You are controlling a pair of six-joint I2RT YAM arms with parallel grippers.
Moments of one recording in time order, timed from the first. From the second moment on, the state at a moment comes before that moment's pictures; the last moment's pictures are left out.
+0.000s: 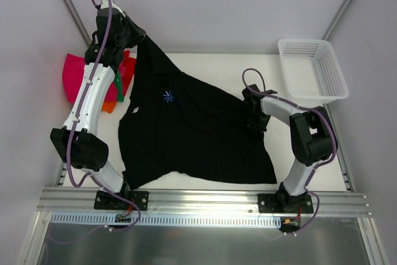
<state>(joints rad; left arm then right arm) -0.13 1.64 1.81 -0.45 -0.01 -0.62 0.38 1.81 1.15 -0.83 0.33 0.81</state>
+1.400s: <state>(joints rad) -0.13 1.64 1.79 -0.46 0.00 -0.63 0.26 1.86 1.59 -0.86 0.12 0.50</state>
